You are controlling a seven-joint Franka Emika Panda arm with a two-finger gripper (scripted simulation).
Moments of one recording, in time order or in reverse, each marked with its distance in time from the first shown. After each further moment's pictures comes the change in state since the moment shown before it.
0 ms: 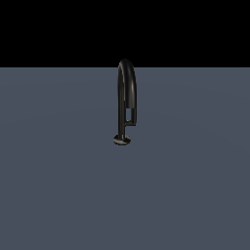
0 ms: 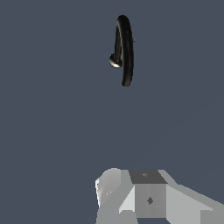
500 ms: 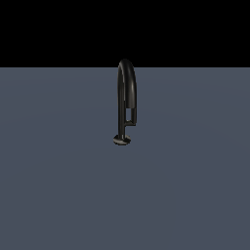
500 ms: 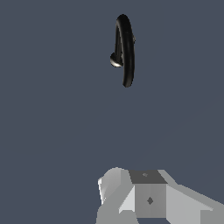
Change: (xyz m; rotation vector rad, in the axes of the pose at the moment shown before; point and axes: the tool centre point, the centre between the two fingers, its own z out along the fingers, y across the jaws) arm 0.008 -0.001 0.001 0.016 -0.019 0.017
